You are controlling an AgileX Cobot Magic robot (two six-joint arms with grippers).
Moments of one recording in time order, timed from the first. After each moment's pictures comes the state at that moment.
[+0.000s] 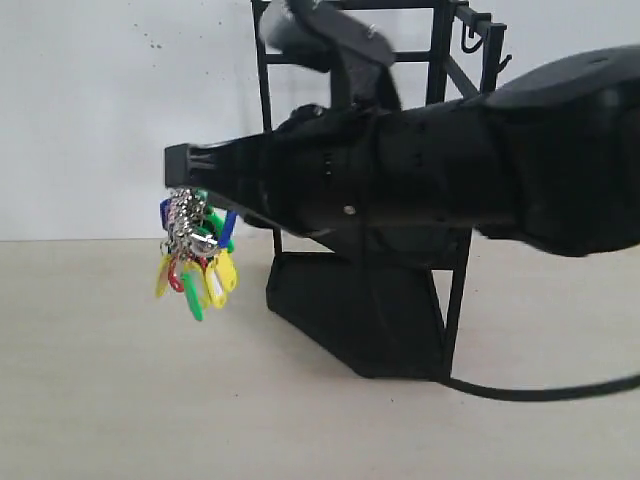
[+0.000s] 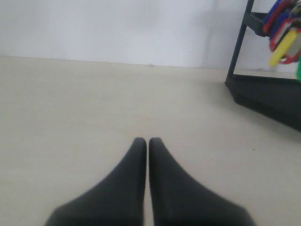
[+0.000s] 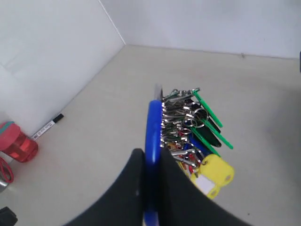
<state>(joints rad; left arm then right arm) 0.00 0.00 0.00 -0.14 0.29 0.07 0.67 1.48 -1.11 1.42 0.14 -1.01</state>
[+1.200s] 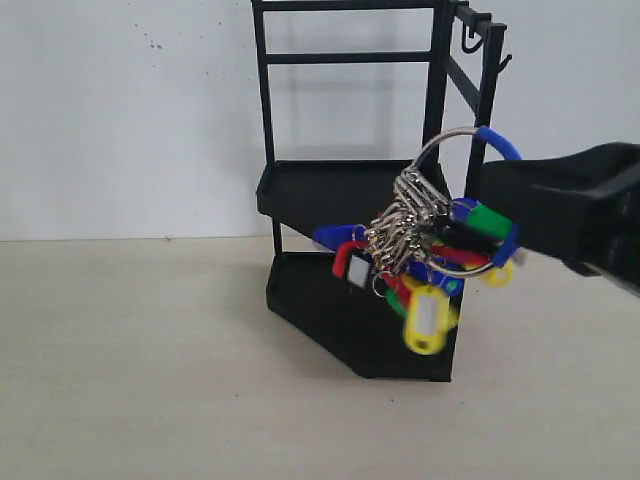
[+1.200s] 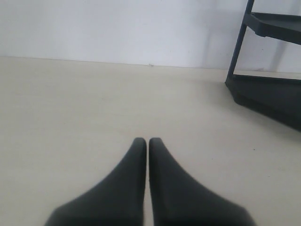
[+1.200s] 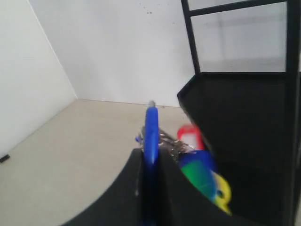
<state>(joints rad) 0.00 0.00 0.00 -0.14 0.29 0.07 0.67 0.80 -0.62 1.76 -0.18 -1.43</state>
